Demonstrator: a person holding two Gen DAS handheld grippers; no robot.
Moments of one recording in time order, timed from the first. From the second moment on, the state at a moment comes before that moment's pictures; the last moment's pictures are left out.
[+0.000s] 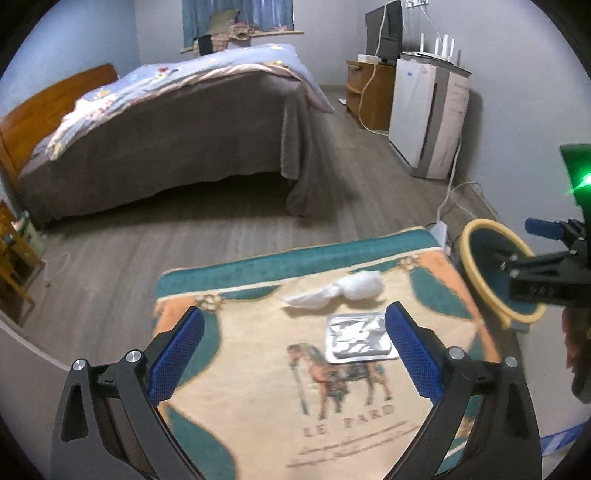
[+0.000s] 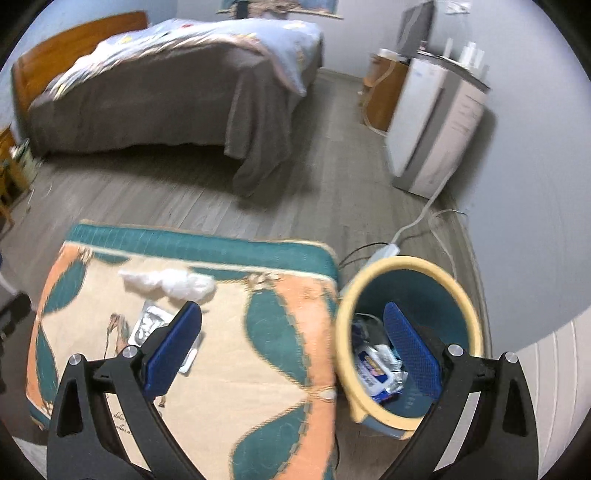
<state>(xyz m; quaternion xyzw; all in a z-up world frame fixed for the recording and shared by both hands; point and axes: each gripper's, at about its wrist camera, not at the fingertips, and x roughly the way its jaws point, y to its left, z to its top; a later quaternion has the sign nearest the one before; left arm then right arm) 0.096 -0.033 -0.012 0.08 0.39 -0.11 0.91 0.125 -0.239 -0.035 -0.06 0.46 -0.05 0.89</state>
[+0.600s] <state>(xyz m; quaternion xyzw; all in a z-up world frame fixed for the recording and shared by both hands) 0.174 -0.001 -0.075 0.10 0.44 -0.10 0.89 0.173 -0.172 -0.151 -0.10 0.55 0.09 0.83</state>
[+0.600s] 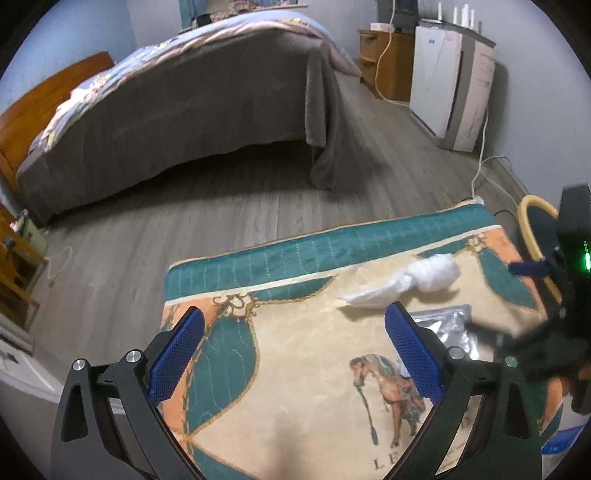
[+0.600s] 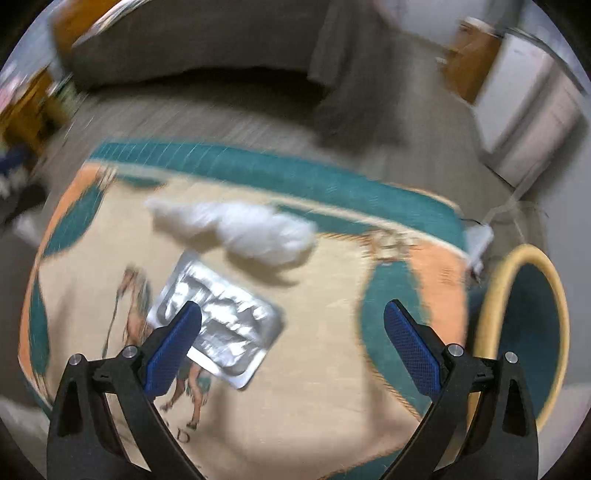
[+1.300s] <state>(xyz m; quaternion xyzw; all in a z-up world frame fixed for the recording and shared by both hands) 0.211 0.020 -0.093 0.05 0.48 -0.10 0.87 0.189 -0.112 -0.195 -0.20 0.56 0.18 0.78</state>
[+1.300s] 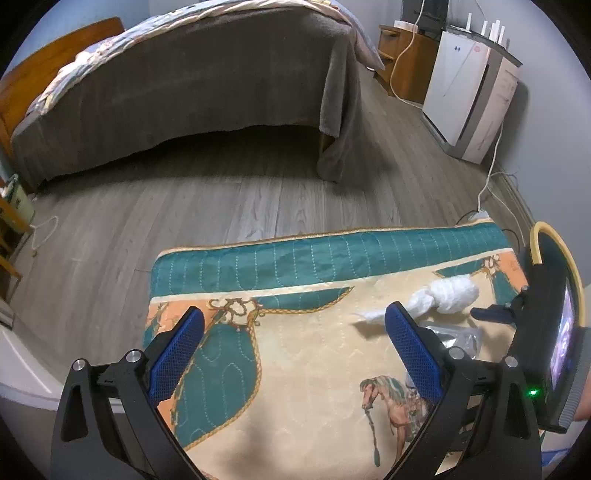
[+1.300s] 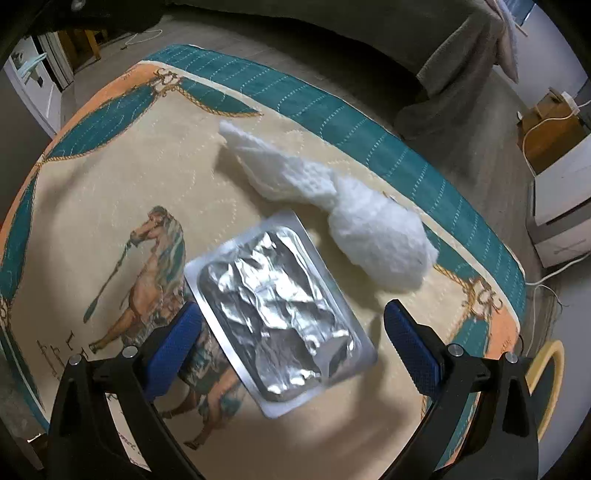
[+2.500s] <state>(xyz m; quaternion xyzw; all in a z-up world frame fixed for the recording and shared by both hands) 0.209 -0.135 -0.159 0.17 0.49 -0.27 0.81 0.206 -0.242 -0.167 -0.10 0.62 0.01 0.77</state>
